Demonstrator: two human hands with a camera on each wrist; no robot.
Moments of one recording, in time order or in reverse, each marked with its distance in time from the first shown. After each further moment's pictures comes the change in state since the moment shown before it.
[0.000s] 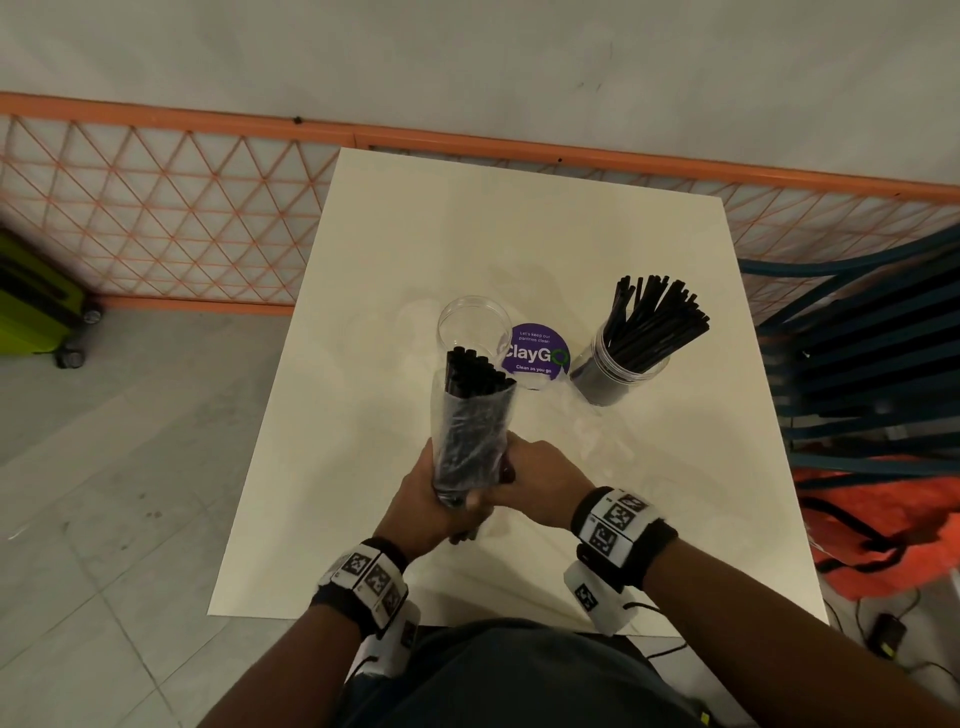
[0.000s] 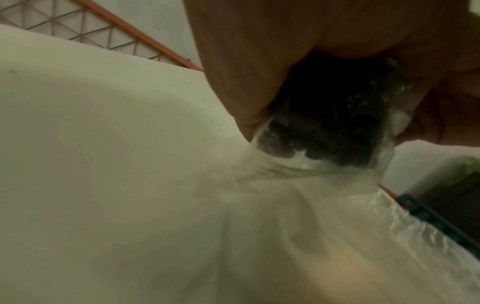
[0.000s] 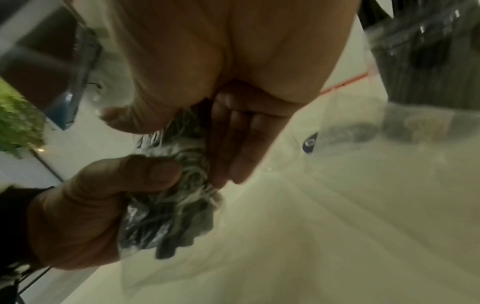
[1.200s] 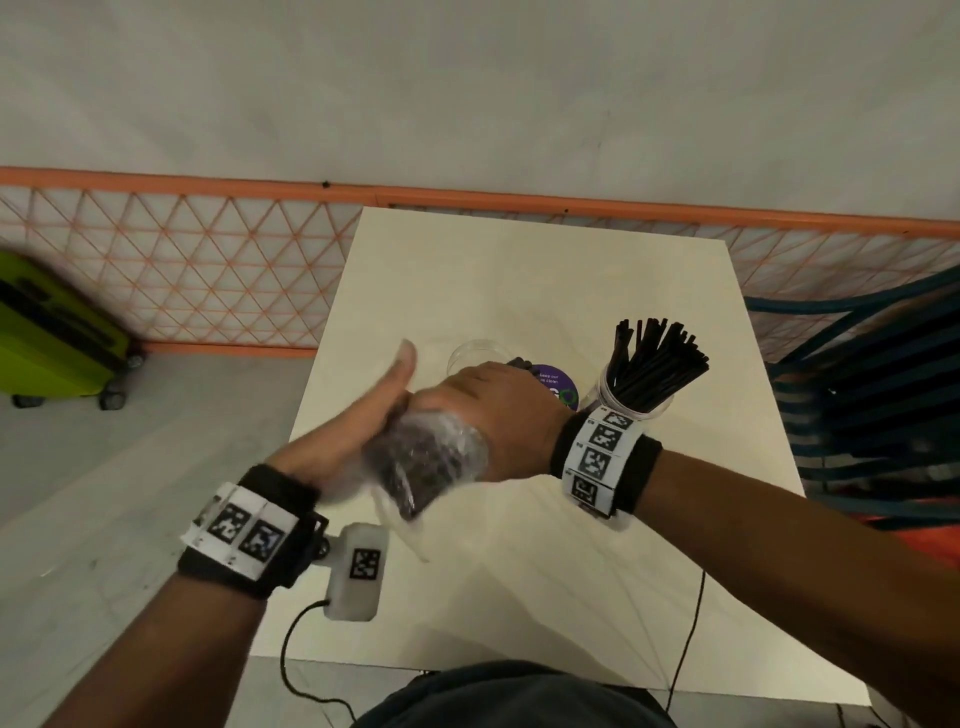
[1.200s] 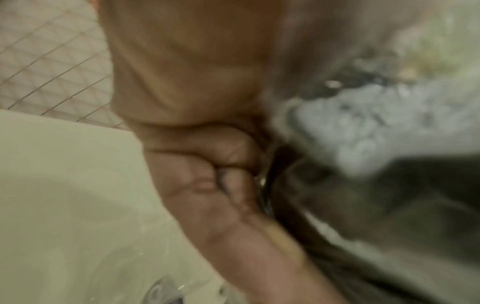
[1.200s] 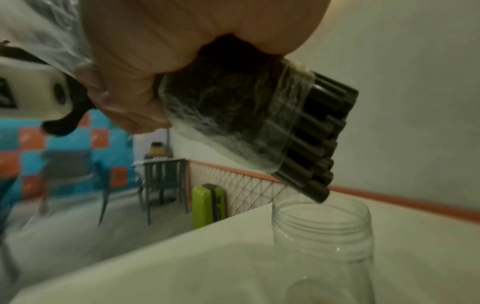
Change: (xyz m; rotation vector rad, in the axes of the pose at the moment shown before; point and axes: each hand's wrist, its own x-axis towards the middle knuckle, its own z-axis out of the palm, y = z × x) left_hand -0.014 0.172 -0.092 -0.224 -0.220 -0.253; right_hand 0.026 -0.091 -0.076 -0.561 0.351 -0.859
